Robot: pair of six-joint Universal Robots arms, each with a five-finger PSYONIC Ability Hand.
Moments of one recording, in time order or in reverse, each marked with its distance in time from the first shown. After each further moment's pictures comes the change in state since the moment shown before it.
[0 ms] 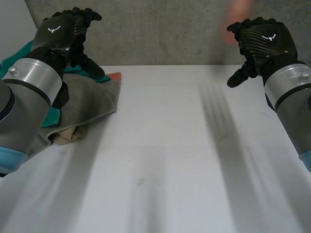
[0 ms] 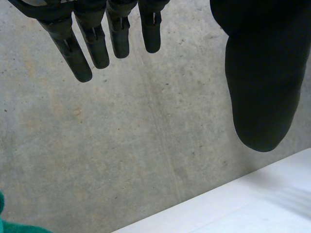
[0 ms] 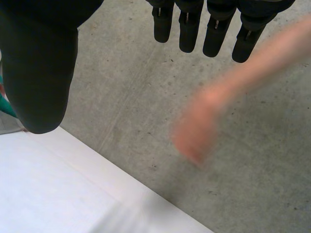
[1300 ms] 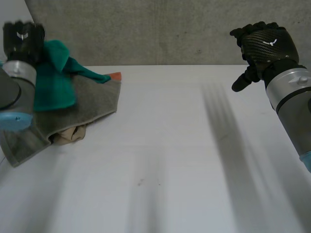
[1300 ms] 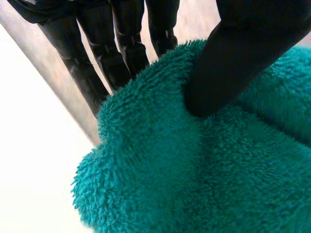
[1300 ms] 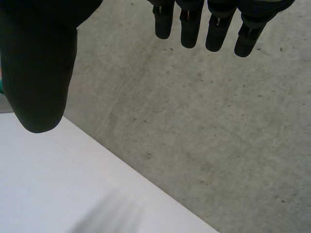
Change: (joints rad) left arm 0.319 -0.403 0.183 0.422 0.080 0.342; right arm -0.024 0.005 0.017 -0.002 0.000 -0.062; left_hand 0.855 0.916 0.909 0.919 0.851; right_hand -0.042 -0.049 -0.057 -0.056 0.000
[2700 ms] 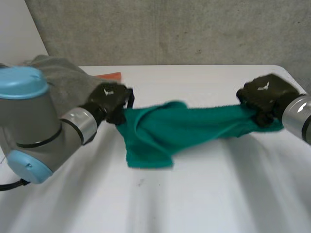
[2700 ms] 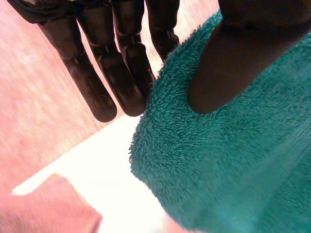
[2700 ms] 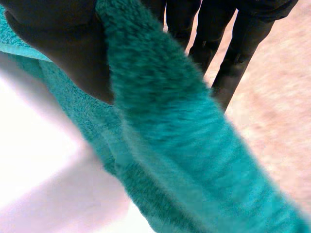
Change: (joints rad) left arm -0.298 0.091 -0.225 -0.437 0.228 -0.050; right arm -0.135 0.012 0.028 0.411 -0.234 -0.397; left_hand 0.000 0.005 0.009 0.005 0.012; right_hand 0.912 0.960 0.972 0.983 0.863
